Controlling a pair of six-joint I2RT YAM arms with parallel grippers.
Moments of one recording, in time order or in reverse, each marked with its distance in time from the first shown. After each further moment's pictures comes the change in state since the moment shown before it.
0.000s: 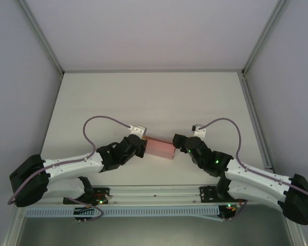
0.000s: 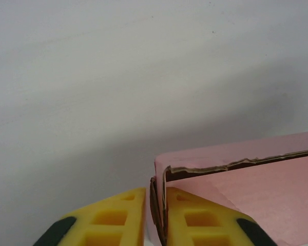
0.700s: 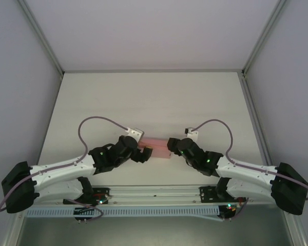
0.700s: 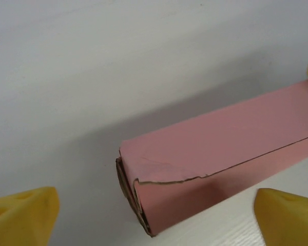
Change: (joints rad) left arm -0.019 -0.139 0.016 -0.201 0.057 0.002; right arm 0.036 0.169 -0.020 0.128 -0.066 0.074
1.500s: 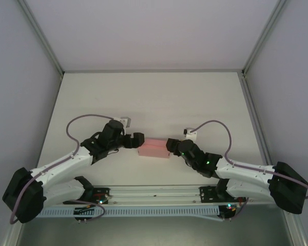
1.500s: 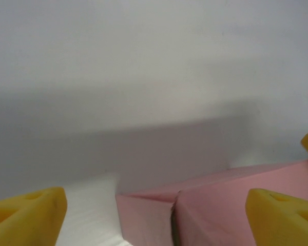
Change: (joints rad) left arm 0.374 0.032 -0.021 0.054 0.428 -0.182; right arm 0.006 0.011 -0.049 0.128 0.003 -0.068
